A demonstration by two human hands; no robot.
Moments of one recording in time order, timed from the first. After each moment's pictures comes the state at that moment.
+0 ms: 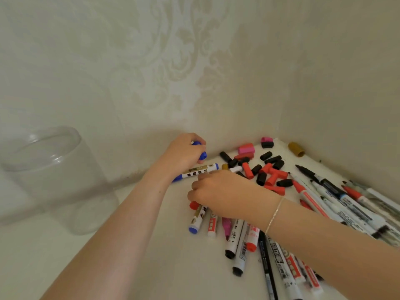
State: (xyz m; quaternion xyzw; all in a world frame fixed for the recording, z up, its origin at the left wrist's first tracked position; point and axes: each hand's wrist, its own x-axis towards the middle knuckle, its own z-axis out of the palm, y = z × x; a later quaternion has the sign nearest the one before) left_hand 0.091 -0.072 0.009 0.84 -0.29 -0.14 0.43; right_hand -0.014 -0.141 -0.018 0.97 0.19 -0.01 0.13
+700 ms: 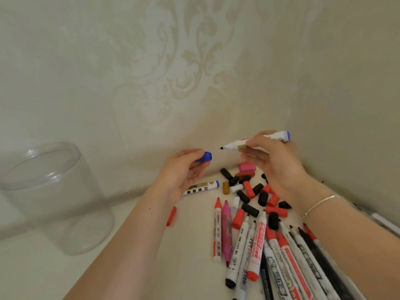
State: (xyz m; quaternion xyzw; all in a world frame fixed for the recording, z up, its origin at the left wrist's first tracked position) left_hand 0.092 -0.071 0.005 0.60 -0.11 -0.29 0.74; right_hand -0.023 -0.218 0.025 0.52 -0.17 0.32 -0.77
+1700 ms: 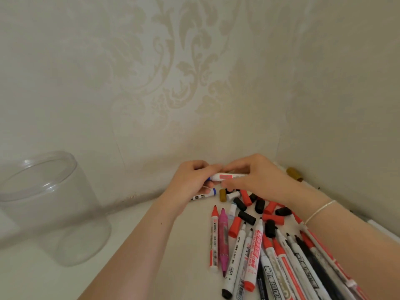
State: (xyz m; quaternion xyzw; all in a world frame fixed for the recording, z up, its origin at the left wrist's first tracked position) left_hand 0.074 -0.083 0.009 0.73 -0.22 -0.25 0.60; right_hand -0.033 -0.214 0.031 0.90 -0.12 0.09 -0.41
